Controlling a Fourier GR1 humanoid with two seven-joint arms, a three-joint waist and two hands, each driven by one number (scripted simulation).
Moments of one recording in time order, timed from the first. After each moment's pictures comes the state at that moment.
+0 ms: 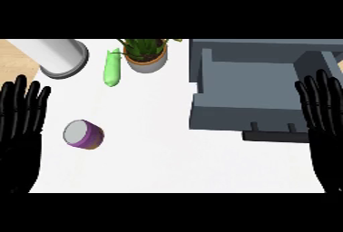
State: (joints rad) left arm 0.03 0.08 0.01 -2.10 0.03 0.03 0.01; right arm -0.02 -0.11 0.04 -2.10 0.01 0.01 -0.01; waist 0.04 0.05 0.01
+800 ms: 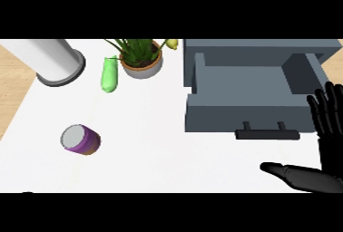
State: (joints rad) left arm 0.26 0.19 0.31 -2.14 0.28 -0.02 0.24; right arm 0.06 -0.09 -0.07 -2.07 -0.03 -0.06 0.19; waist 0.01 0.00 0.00
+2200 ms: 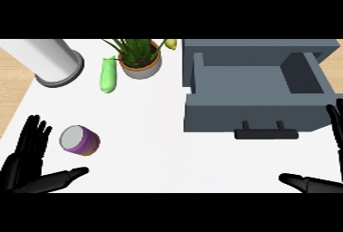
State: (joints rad) left arm 0.18 0.04 0.24 -1.75 0.04 -0.03 0.03; right arm 0.13 -0.09 -0.16 -2.11 -0.07 0.01 0.17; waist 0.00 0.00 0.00
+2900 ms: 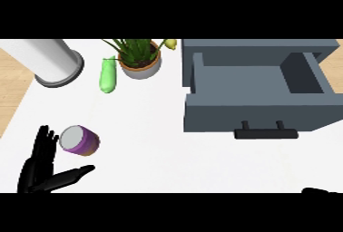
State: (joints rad) left arm 0.12 0.06 0.31 -1.37 0.03 -0.01 -0.23; right arm 0.17 -0.11 -0.26 -2.19 -0.16 0.07 0.22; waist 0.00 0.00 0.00
